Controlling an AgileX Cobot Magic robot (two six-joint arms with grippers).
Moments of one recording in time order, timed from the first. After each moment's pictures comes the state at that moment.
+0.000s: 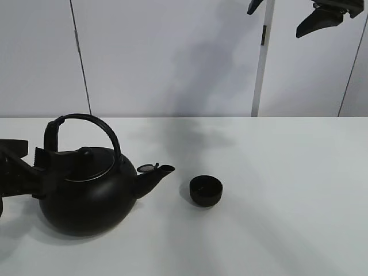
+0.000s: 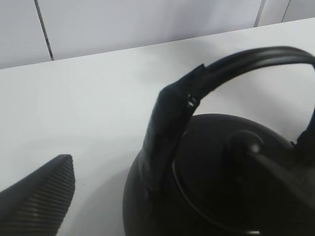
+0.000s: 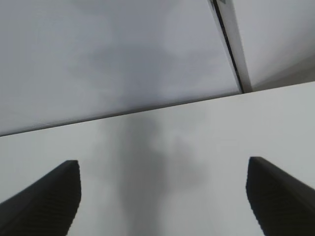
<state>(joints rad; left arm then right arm) -0.39 1.81 -0.23 0.03 -1.16 0.00 0.15 1.75 -1.54 0.22 0.60 0.16</state>
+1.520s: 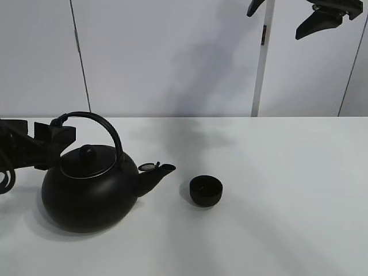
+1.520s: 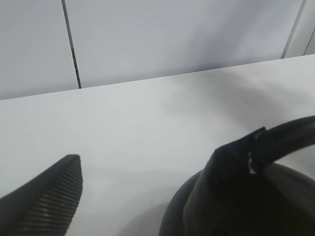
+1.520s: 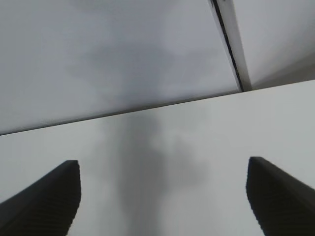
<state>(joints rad) -0.35 1.82 -0.32 0.01 -1.15 0.00 0.15 1.76 -1.54 0.22 0.60 0.16</state>
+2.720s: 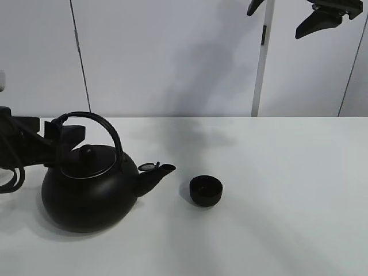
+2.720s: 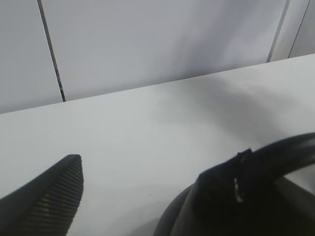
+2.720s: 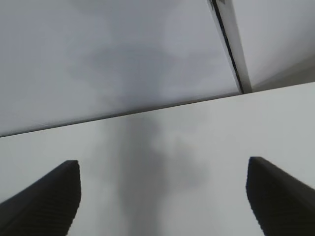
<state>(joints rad) -0.32 1.85 -0.37 0.08 -1.15 0.01 0.15 1.76 -1.54 0.22 0.59 0.16</state>
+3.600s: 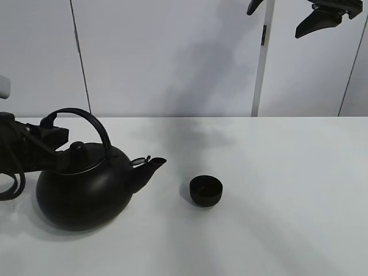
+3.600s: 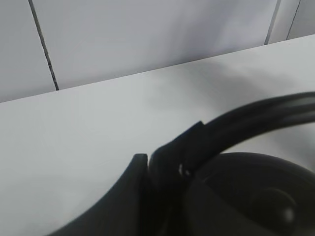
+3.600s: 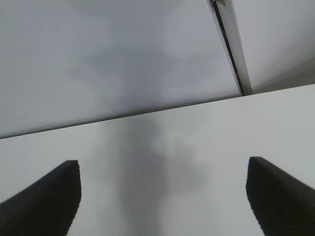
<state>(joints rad) -0.31 1.88 -0.37 0.12 -1.15 0.02 0.15 1.76 -1.54 0.22 0.58 0.16</state>
